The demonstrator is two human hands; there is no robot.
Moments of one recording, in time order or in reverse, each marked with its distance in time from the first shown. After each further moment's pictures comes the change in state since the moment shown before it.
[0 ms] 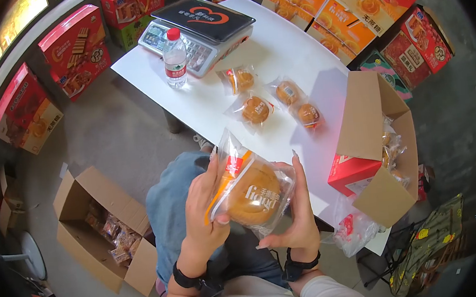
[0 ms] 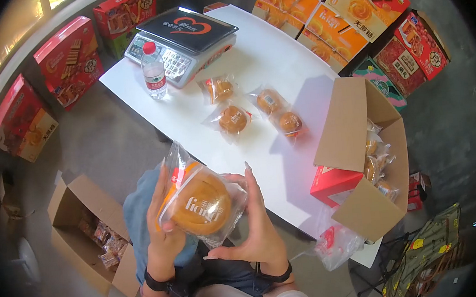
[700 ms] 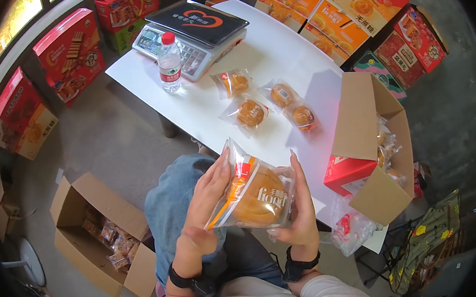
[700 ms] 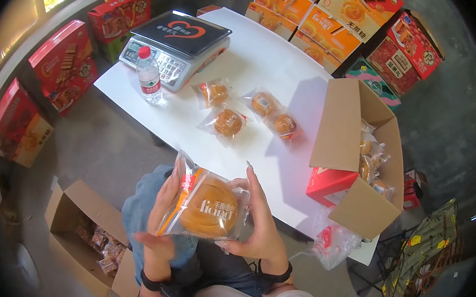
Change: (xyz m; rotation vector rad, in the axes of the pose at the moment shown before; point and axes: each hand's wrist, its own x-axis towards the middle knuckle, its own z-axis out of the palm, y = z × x) left_hand 0.012 -0.001 -0.008 -0.223 -0.180 0.091; right_hand -0.002 0.007 -0.003 0.089 0.121 0.089
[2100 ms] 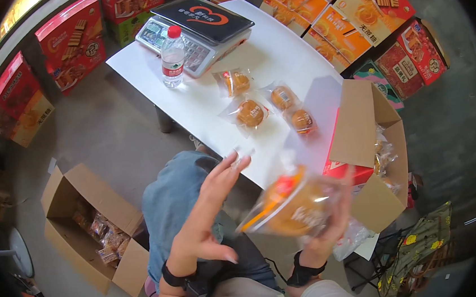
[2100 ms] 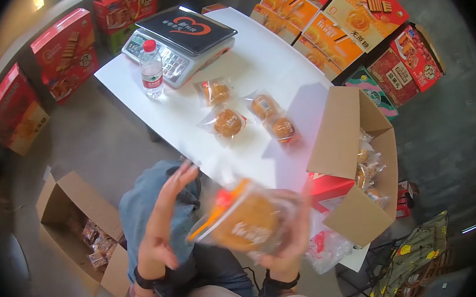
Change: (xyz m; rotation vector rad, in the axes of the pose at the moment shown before) left_hand 0.008 0.009 -0.003 -0.033 -0.091 0.147; right_hand -0.018 -0.025 -0.017 -0.121 0.267 -0.229
